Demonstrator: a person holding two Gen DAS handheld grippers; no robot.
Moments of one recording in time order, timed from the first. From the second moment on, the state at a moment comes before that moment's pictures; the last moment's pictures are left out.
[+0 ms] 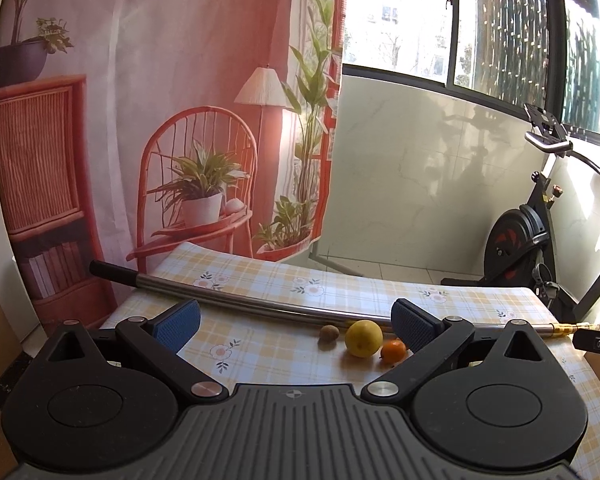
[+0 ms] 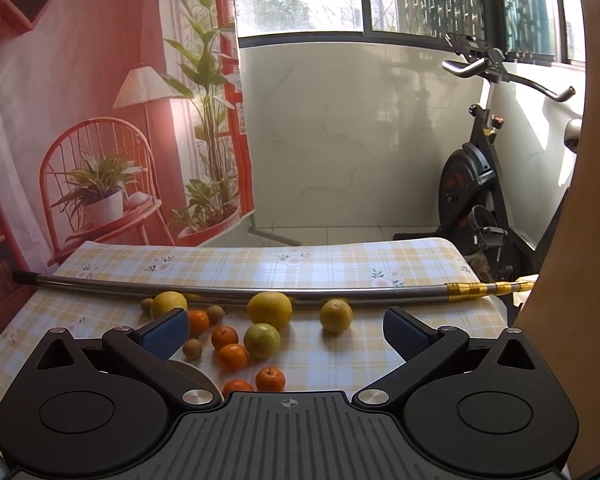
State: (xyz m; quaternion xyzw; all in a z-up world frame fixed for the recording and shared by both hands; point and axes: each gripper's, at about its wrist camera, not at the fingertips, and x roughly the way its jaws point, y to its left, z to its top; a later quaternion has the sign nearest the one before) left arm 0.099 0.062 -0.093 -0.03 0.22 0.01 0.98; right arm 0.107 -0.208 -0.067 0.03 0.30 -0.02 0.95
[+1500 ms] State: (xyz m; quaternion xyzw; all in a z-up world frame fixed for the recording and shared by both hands) left arm 0.164 0.083 -0.160 -0.01 0.29 0.00 0.96; right arm 0.245 -0.210 -0.230 0.26 0.55 -0.06 0.79
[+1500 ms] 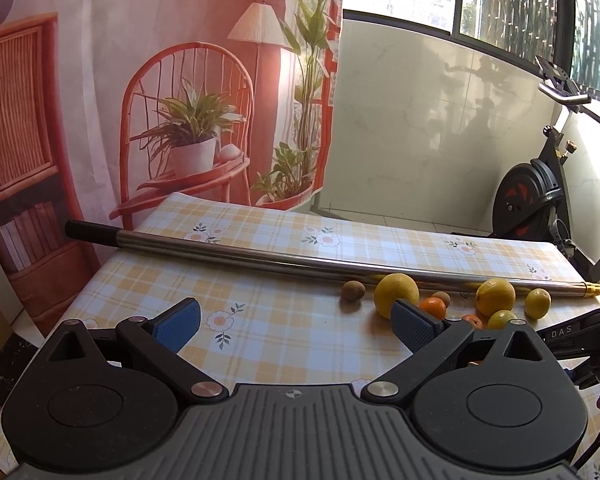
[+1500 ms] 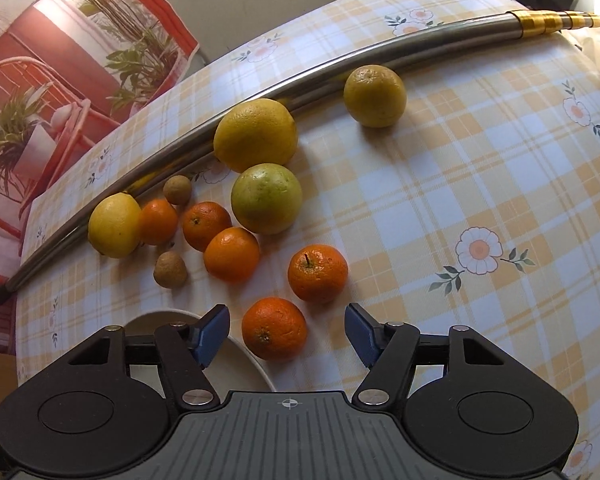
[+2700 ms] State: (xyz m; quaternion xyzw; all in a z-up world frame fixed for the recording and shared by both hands) left arm 0.170 0.068 -0.162 -0.02 0.33 -0.01 0.94; right arm 0.196 -0.200 -0.224 0.03 0.50 0.04 0.87
